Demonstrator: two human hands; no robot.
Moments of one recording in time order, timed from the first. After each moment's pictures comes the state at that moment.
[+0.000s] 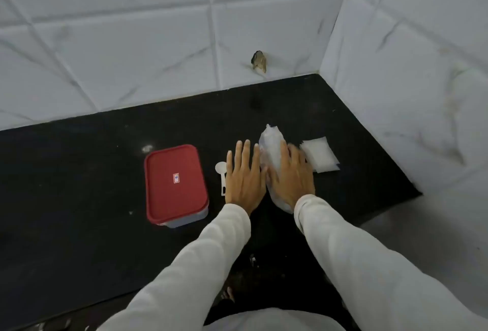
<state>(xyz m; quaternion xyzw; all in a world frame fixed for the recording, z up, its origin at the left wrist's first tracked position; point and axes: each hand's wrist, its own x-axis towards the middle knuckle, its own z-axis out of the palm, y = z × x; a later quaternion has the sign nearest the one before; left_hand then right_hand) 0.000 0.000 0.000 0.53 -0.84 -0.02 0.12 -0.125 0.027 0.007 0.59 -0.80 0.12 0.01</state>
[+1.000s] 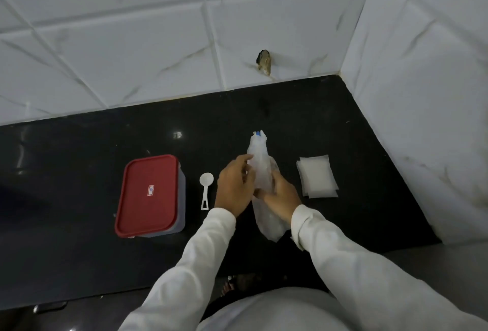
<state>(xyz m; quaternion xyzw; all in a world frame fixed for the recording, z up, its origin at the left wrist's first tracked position) -0.051 -0.022 0.031 0.61 -0.65 -0.36 0.29 -0.182 0.001 0.027 0.49 -0.68 0.23 -0.50</state>
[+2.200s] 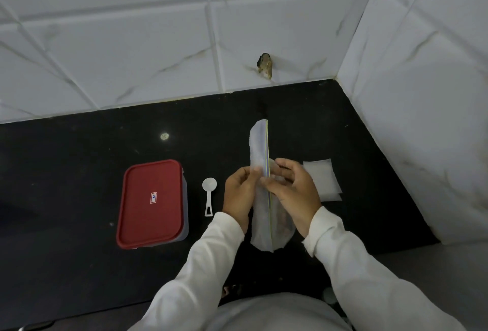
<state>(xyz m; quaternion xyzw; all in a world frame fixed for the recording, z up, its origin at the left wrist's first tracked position) -0.054 -0.010 0.065 0.55 -0.31 -0.66 0.42 -0.166 0.015 0.082 0.35 -0.64 0.46 -0.50</state>
